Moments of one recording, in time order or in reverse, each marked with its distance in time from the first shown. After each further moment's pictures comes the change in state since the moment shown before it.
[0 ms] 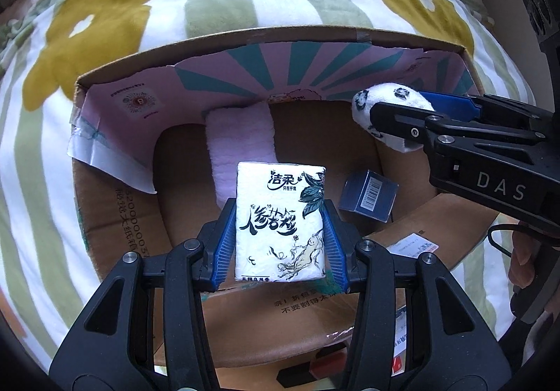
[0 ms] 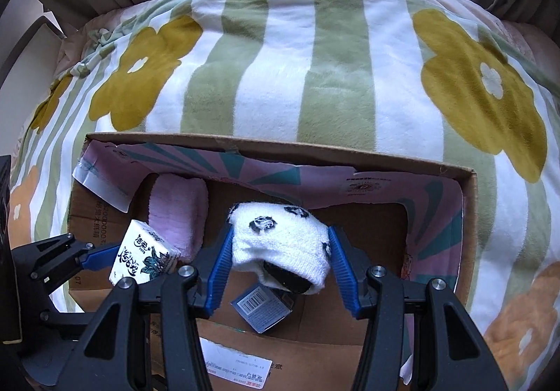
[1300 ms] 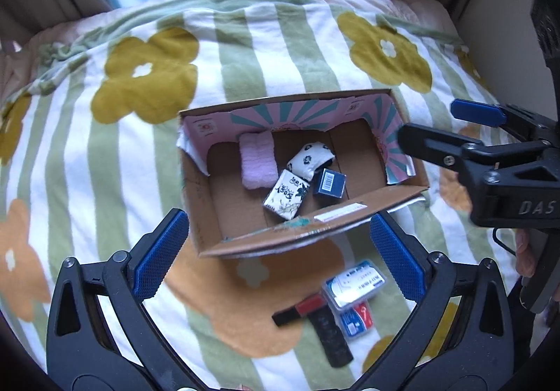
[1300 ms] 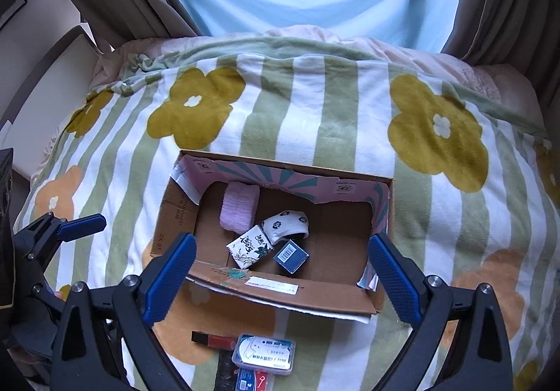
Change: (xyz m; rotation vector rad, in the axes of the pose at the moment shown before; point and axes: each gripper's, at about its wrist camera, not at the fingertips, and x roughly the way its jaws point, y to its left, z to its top) left arm -0.167 -0.012 -0.054 -0.030 -0.175 0.029; right arm -0.177 0.049 -0.042 -0.056 -0.167 -0.033
